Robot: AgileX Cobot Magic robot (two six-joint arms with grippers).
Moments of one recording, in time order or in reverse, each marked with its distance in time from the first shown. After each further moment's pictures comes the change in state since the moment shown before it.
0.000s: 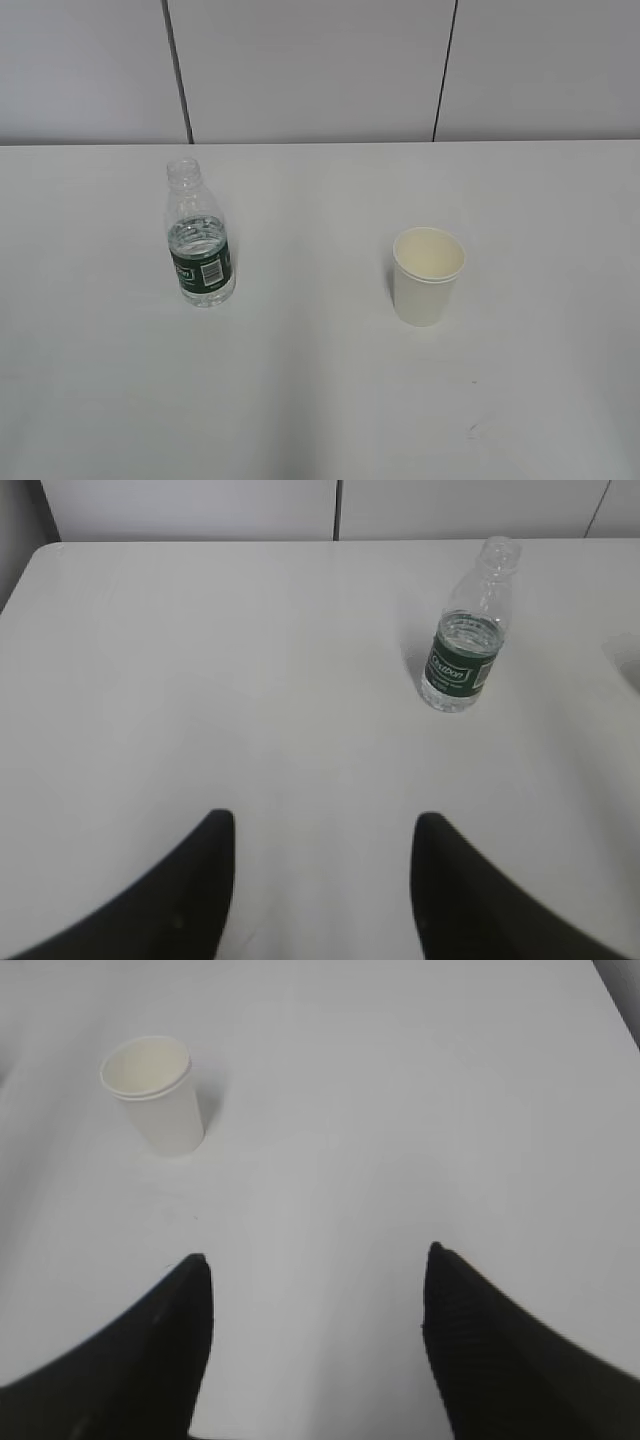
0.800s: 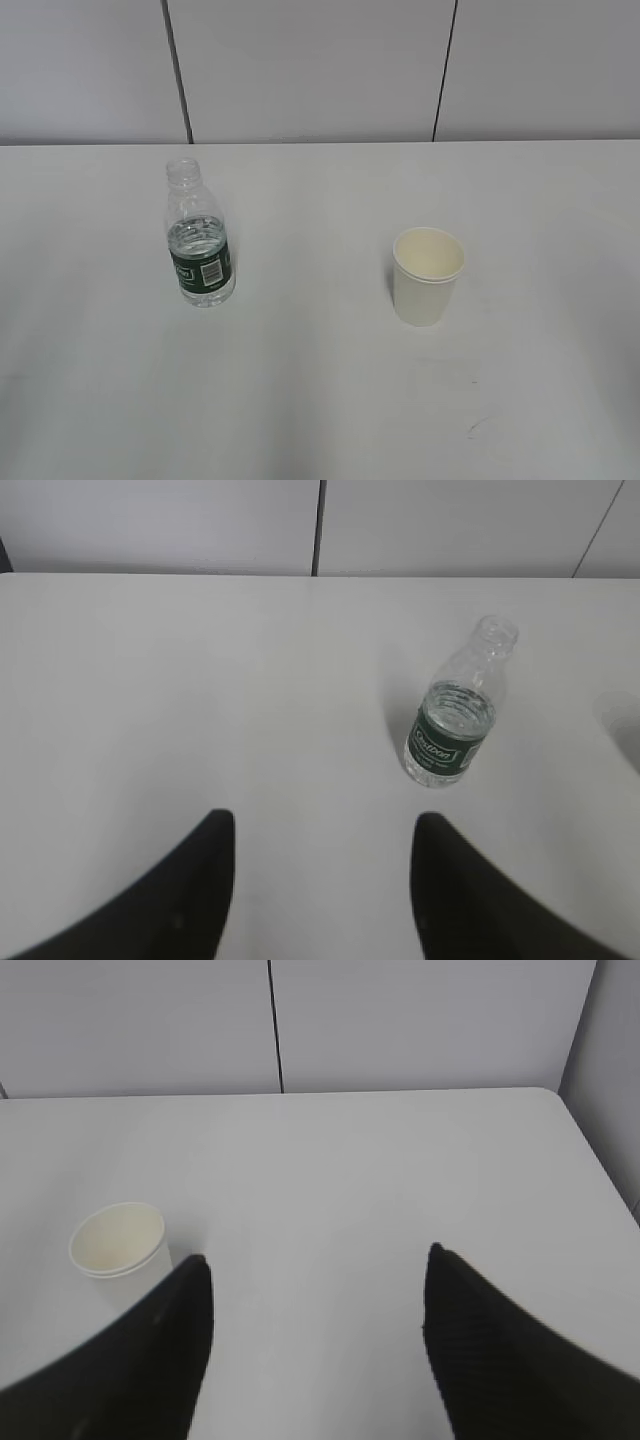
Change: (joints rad) left arm -0.014 0.381 -0.005 -0.047 -0.371 0.001; right arm 0.000 0.296 0.028 -0.019 -0.511 0.000
